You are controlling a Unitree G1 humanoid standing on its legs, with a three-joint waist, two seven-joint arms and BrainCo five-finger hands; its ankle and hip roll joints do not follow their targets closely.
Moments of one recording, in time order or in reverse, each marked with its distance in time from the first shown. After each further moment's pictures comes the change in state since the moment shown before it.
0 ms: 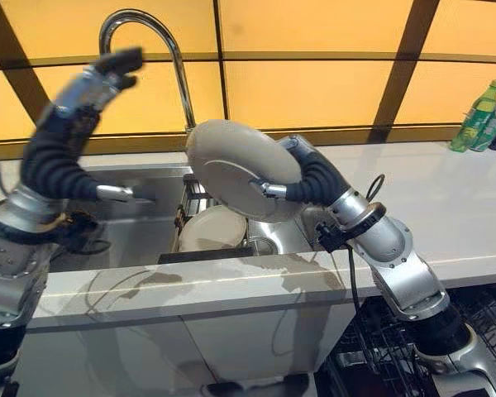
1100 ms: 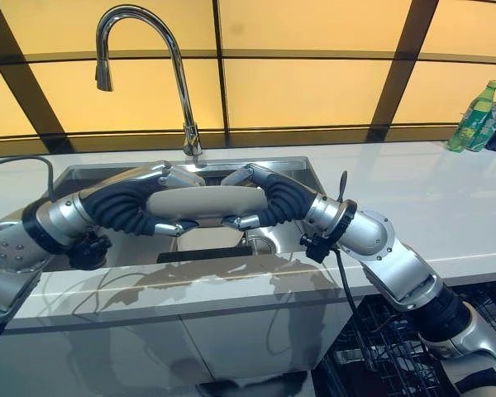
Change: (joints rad) left arm -0.049 0.202 -0.182 0.000 -0.005 0.056 -0.367; right arm -0.129 -0.072 0.201 0.001 0.105 0.028 0.144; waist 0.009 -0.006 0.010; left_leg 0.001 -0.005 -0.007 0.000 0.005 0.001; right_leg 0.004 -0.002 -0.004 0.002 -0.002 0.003
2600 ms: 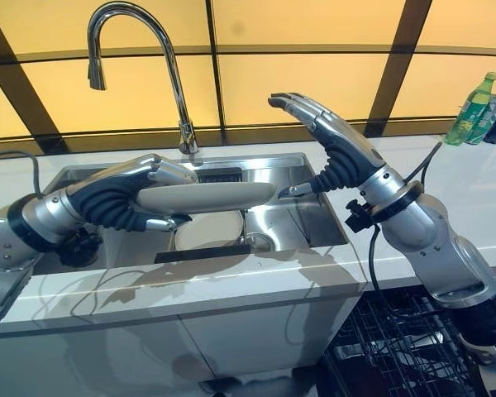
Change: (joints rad) left arm 0.009 0.022 0.044 0.007 -0.001 -0.032 0.002; right arm 0.079 -0.160 -0.230 0.012 -0.400 -0.050 -0.274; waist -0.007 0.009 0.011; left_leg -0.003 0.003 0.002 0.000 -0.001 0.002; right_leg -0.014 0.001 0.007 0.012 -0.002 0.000
